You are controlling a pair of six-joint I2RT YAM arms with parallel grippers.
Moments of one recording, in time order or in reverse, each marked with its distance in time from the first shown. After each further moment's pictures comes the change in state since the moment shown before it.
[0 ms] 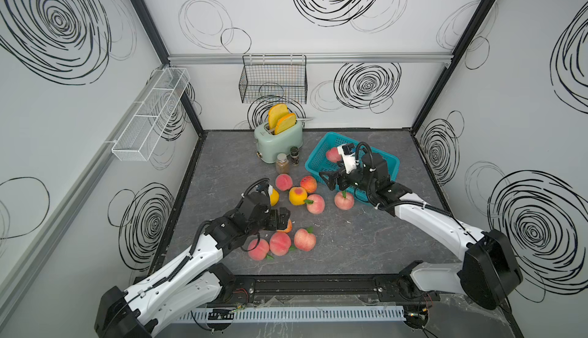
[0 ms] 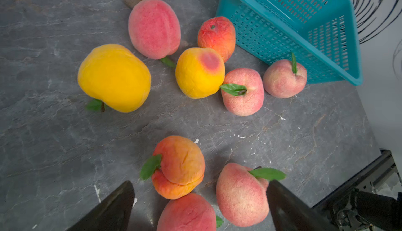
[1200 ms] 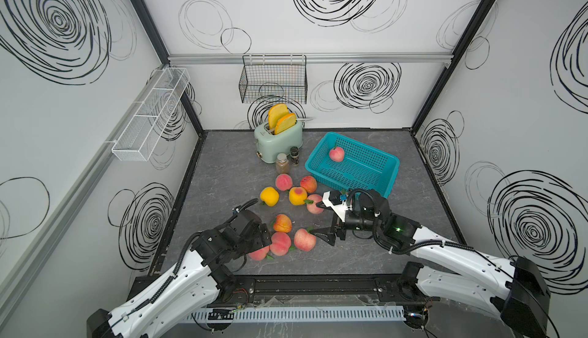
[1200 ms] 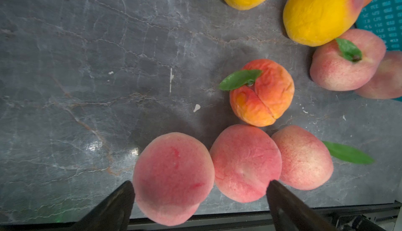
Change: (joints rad) left arm -0.009 -0.180 -0.074 -0.423 -0.022 -0.434; right arm 0.348 -0.285 -0.239 -0.009 -0.196 -0.140
